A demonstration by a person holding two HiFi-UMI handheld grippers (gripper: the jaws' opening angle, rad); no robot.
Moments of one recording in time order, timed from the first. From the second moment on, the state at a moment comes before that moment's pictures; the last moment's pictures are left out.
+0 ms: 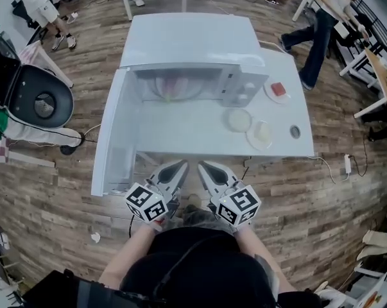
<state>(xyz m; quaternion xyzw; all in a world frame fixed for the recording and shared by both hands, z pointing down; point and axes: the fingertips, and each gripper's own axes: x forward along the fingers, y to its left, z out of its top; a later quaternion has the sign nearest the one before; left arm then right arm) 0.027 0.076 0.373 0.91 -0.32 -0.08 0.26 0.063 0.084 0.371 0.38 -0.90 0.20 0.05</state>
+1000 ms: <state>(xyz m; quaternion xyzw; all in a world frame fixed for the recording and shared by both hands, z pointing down) 0.026 0.003 0.389 0.88 -0.39 -0.07 0.25 0.084 -0.036 0.404 0.42 -0.86 0.27 0.08</state>
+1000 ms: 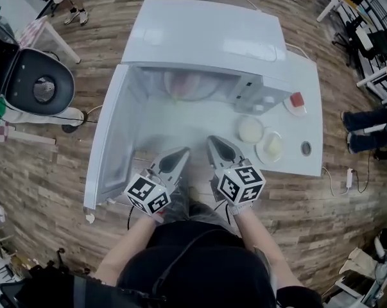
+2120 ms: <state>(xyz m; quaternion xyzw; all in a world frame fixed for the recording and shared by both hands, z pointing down) -0.010 -0.104 0.420 0.85 -0.47 -0.07 0.23 0.037 -0.202 0.441 0.47 -0.81 0.32 0.13</state>
